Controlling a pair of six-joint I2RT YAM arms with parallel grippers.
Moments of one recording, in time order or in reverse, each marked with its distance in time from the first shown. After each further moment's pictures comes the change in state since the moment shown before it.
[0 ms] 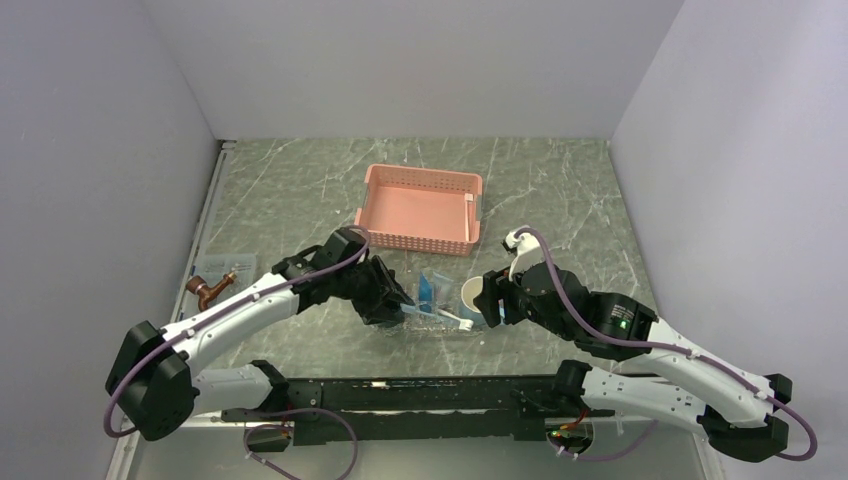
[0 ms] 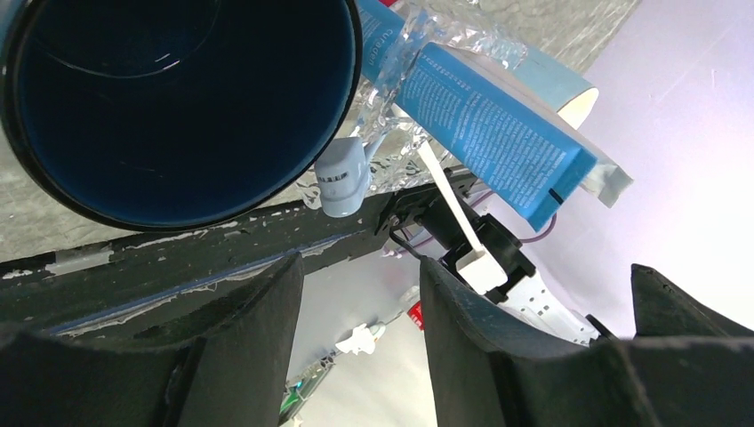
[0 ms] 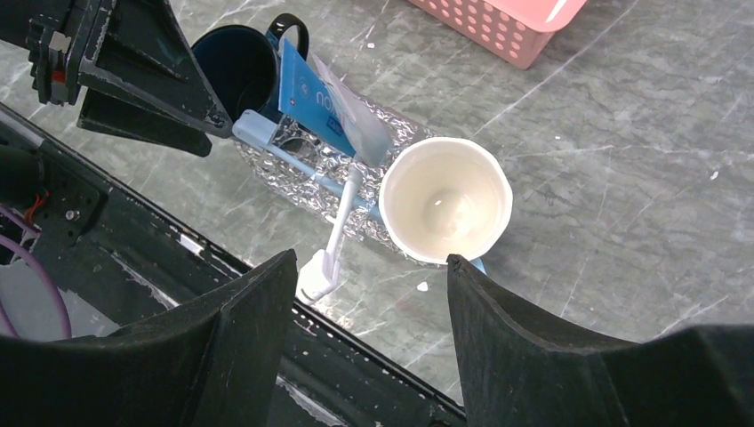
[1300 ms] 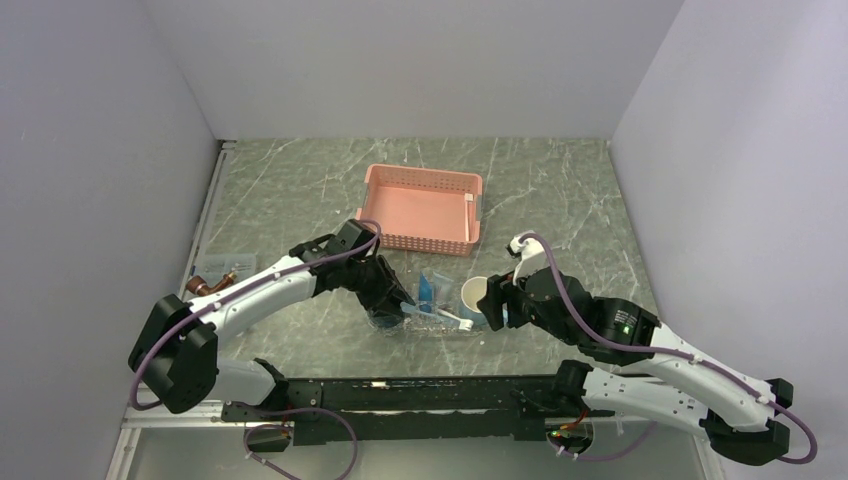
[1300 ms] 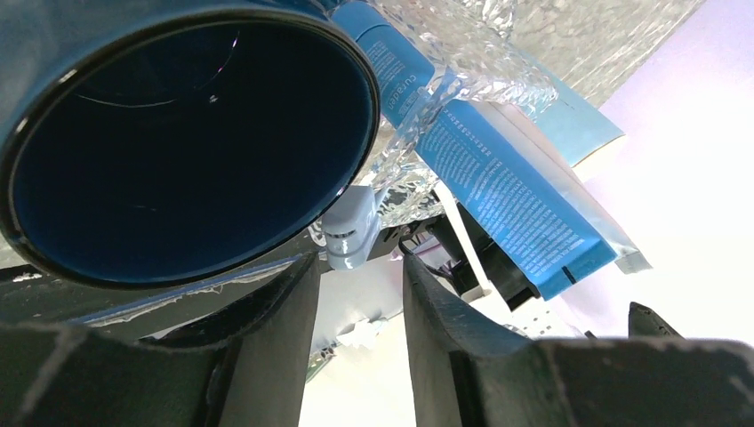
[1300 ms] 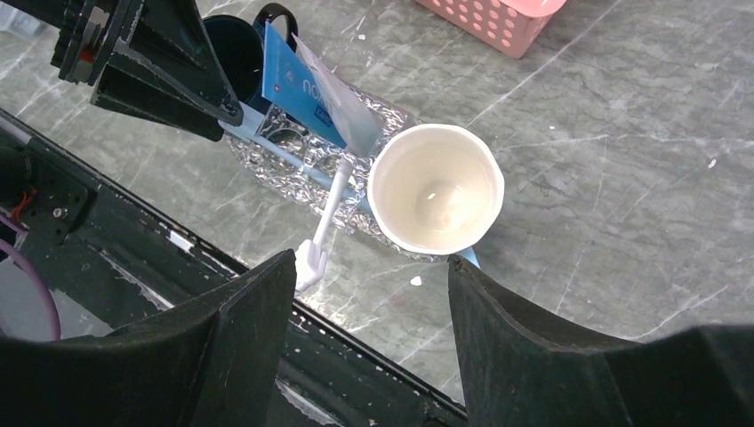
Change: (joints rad) left arm 0.025 0.158 0.085 -0.053 0.030 0.034; right arm 0.000 -0.045 -0.047 0.000 0.011 0.007
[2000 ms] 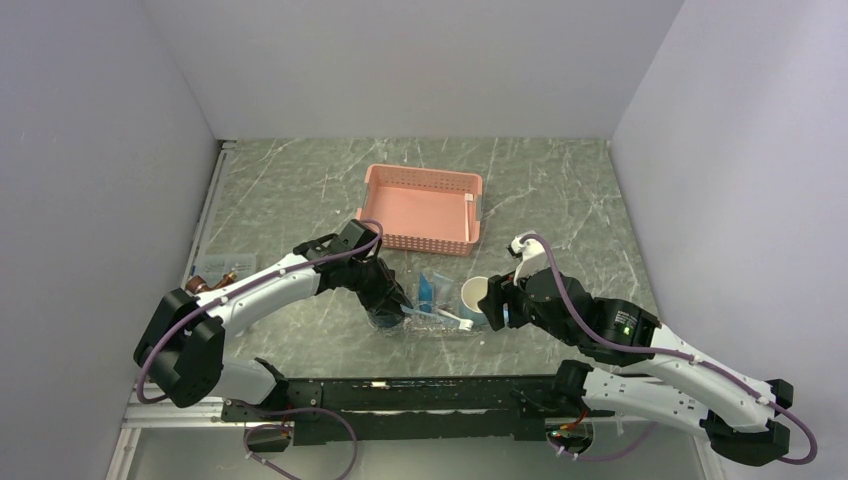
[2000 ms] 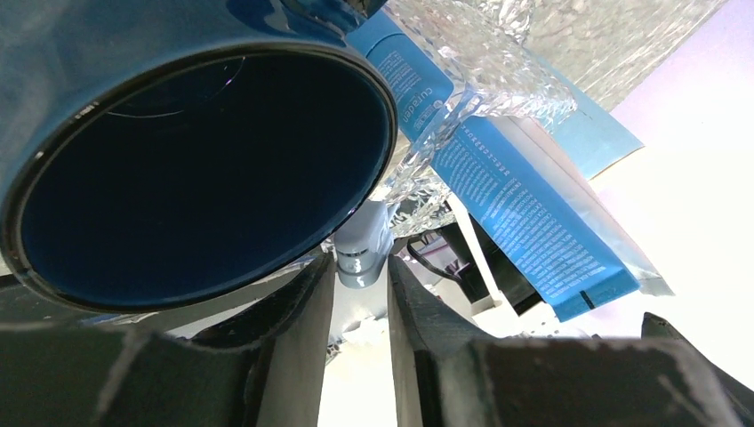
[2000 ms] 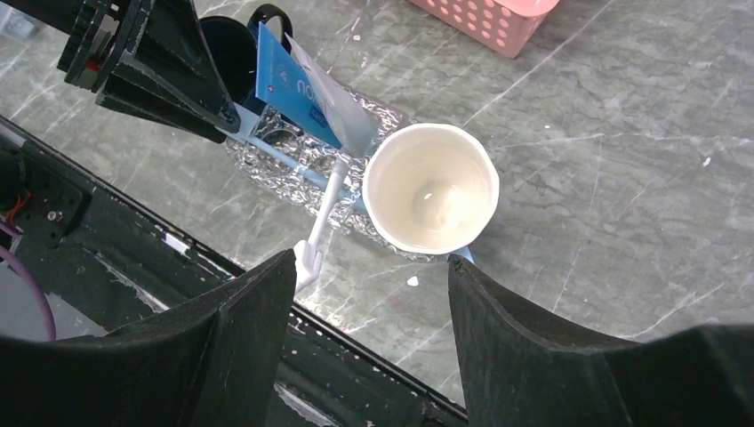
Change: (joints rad) left arm 0.005 0.034 0.006 0.000 0.007 0.019; right arm 0.000 -0.008 -0.007 0.000 0.010 0.001
